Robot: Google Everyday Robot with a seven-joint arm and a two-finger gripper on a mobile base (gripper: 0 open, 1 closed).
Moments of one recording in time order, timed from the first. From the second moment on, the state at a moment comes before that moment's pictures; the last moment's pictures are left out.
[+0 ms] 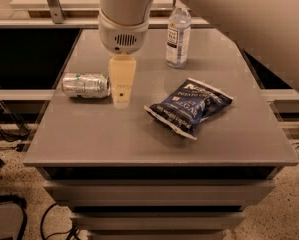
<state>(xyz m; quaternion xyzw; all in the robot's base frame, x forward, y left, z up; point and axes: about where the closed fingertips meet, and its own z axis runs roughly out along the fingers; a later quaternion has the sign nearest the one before) 0.529 0.063 0.943 -0.76 0.63 -0.02 0.16</state>
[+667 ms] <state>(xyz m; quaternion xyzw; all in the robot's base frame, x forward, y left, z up) 0.562 0.081 0.923 -0.72 0.68 -0.04 0.15</state>
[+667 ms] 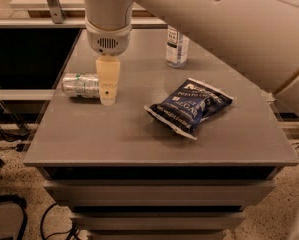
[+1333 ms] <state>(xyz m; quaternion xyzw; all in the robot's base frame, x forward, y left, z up) 0.593 0.109 0.902 -0.72 0.68 -0.03 0.15</state>
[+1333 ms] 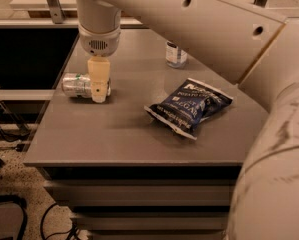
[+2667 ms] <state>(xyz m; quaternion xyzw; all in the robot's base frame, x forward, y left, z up) 0.613 0.154 0.842 -0.74 0.66 0.04 0.16</state>
